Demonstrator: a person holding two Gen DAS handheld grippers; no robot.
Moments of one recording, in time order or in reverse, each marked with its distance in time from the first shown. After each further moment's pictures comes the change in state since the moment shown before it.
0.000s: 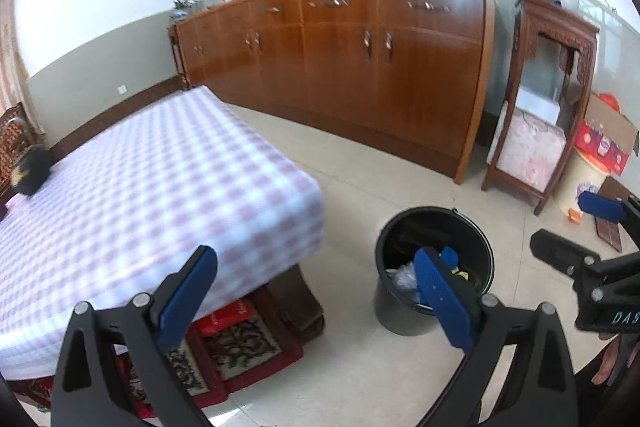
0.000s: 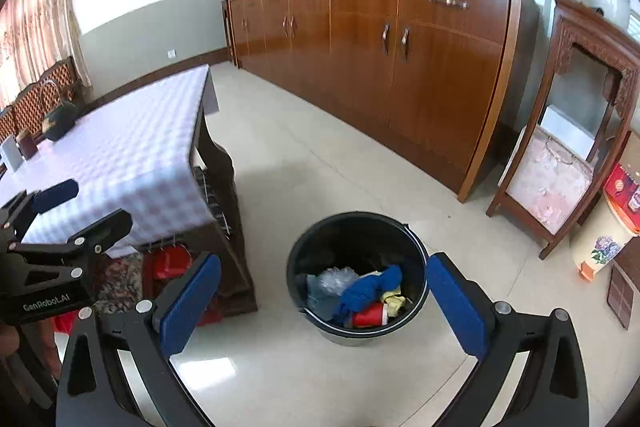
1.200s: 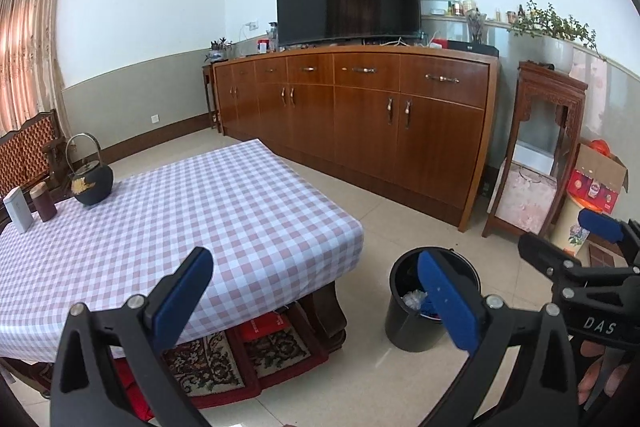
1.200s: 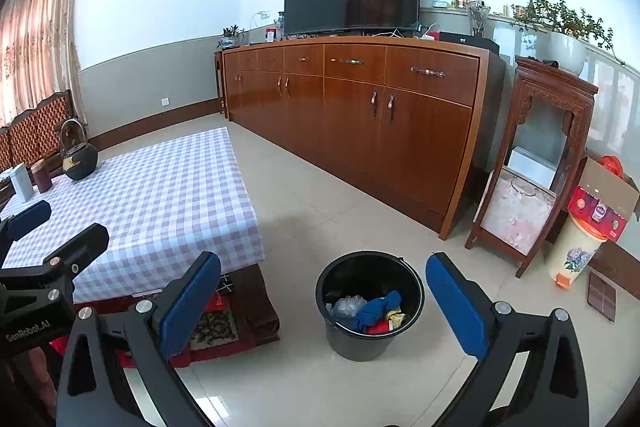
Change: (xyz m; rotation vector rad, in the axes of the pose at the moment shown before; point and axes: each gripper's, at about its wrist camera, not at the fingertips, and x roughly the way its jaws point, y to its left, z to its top) left arm -0.128 0.039 -0.010 -0.065 -0.176 0.055; right arm -0.129 0.078 -0.003 0.025 -0.191 -0.081
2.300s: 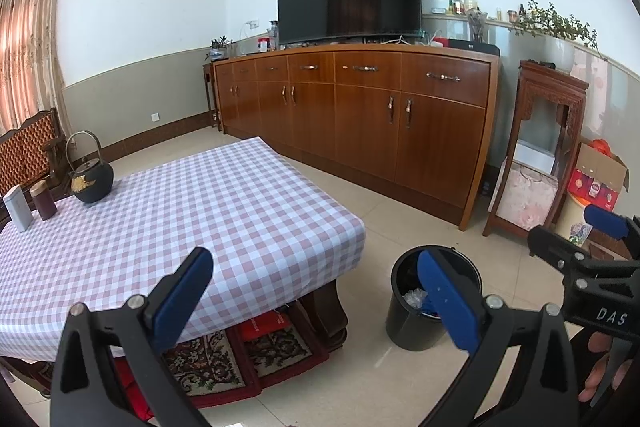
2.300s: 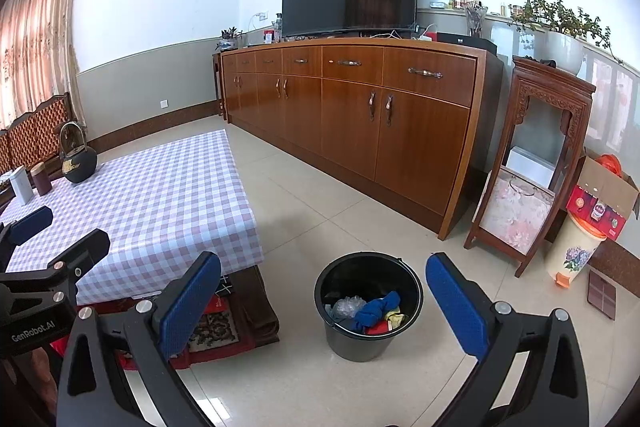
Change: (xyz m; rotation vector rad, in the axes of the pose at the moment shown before) left arm -0.001 0.001 0.000 0.000 0.006 0.001; right arm -0.005 -0.002 -0.001 0.007 -0.002 -0.002
